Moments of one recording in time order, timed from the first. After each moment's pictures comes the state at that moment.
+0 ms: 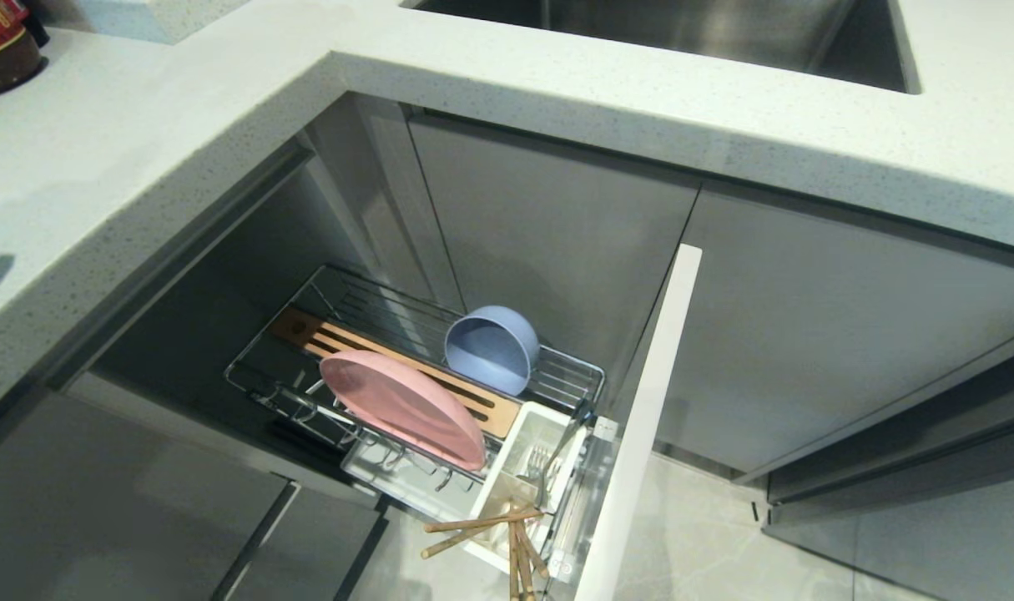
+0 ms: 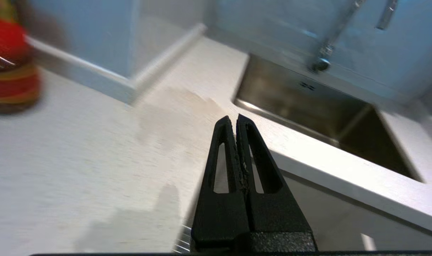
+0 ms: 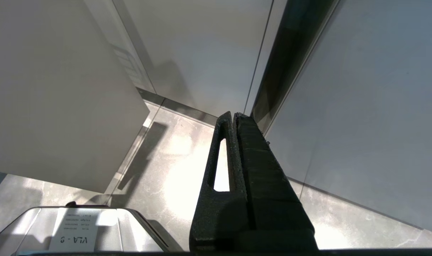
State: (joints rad) left arm -0.23 0.89 -1.32 -0.01 0.05 -0.15; right arm 0.00 0.00 0.00 0.00 0.00 -0.01
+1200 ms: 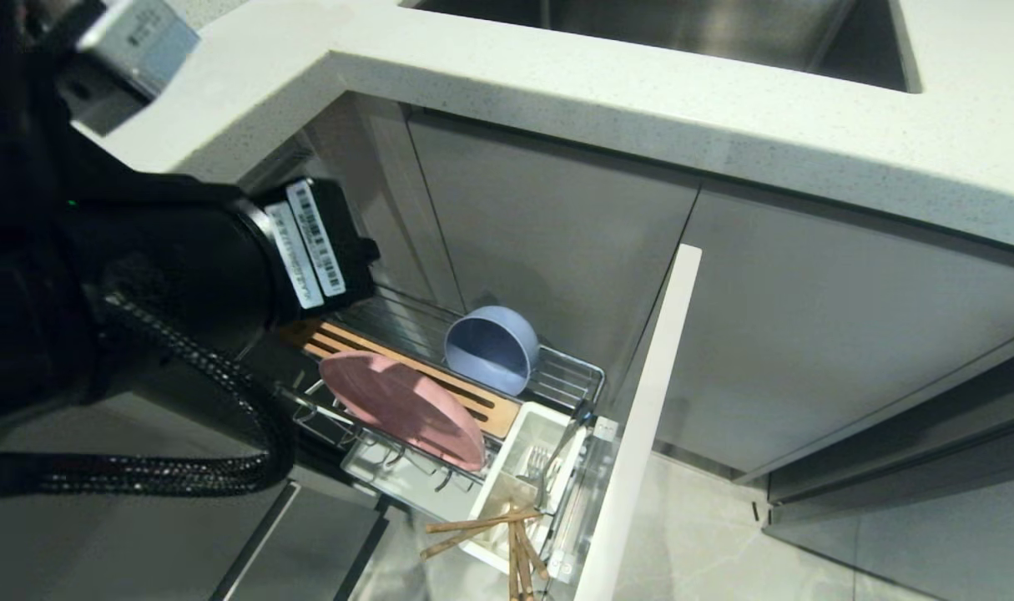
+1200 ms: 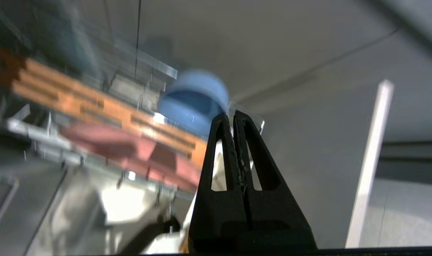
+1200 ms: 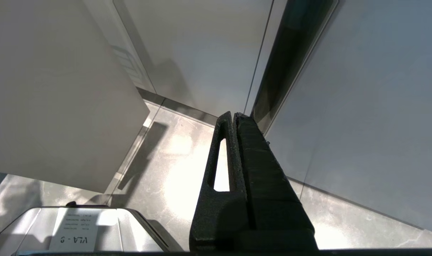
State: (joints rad) left arm -1.06 1.35 -1.28 0.26 0.78 -0.51; right arm 0.00 0.00 0.00 0.00 0.00 -0.01
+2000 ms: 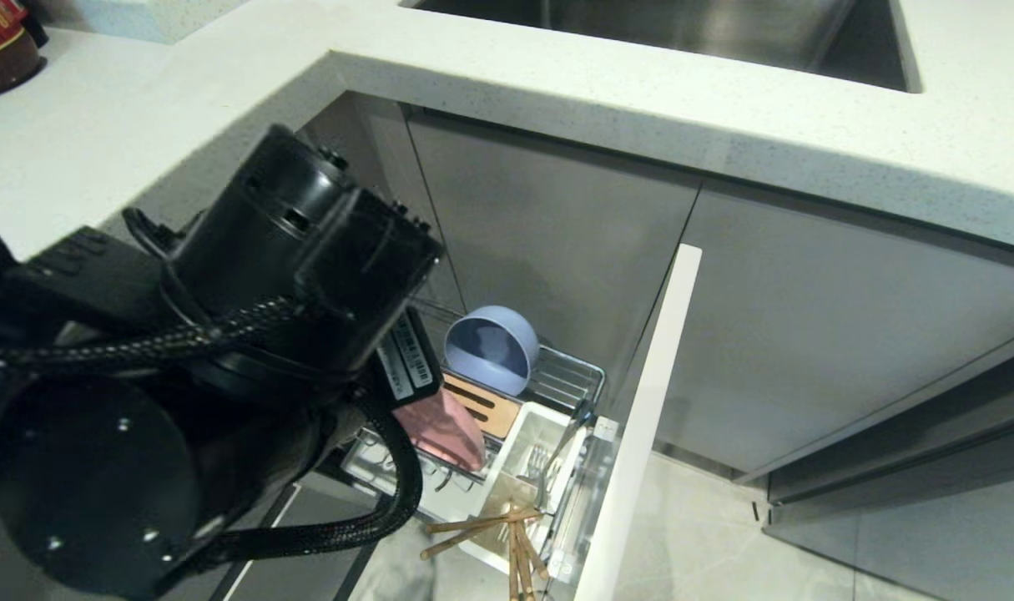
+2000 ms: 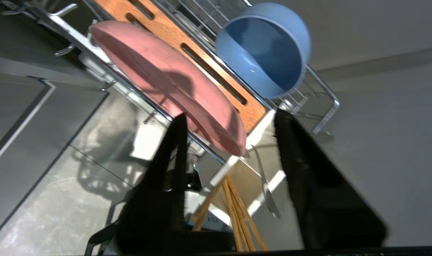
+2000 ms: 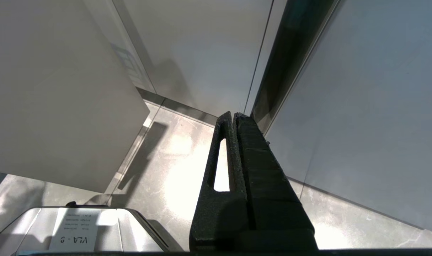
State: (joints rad) left arm -1.06 1.54 -1.32 0.59 0.94 -0.99; right arm 0.00 0.00 0.00 0.00 0.00 -0.01
